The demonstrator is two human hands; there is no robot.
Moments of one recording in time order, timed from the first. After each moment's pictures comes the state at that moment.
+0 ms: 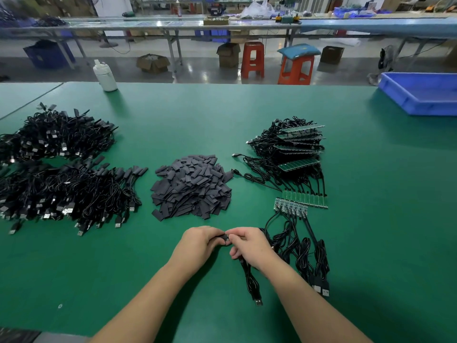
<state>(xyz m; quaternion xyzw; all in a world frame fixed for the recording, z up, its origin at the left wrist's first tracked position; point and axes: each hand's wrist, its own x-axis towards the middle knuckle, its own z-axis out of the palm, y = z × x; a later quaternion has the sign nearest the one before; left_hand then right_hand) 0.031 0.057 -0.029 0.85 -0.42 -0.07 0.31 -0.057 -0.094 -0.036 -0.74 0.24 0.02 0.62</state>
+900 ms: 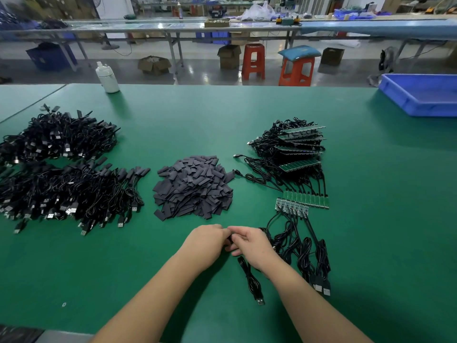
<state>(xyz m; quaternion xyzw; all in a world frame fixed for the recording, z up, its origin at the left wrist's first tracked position) 0.033 0.035 -0.022 0.88 -0.48 -0.08 0.02 -0.058 -0.091 -0.039 -0.74 0.24 0.02 0.63</state>
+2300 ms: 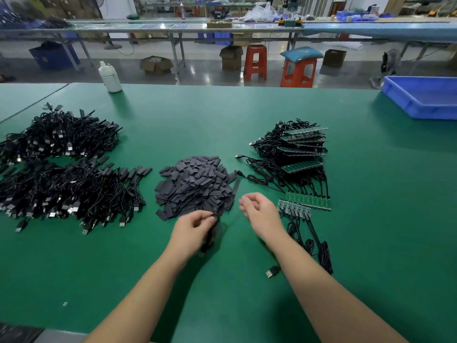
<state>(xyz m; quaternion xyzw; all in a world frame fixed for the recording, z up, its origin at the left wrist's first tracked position) 0.036 0.058 0.003 0.80 -0.12 -0.19 0.56 -0.029 -0.119 0.007 -0.74 0.27 -0.12 0.60</state>
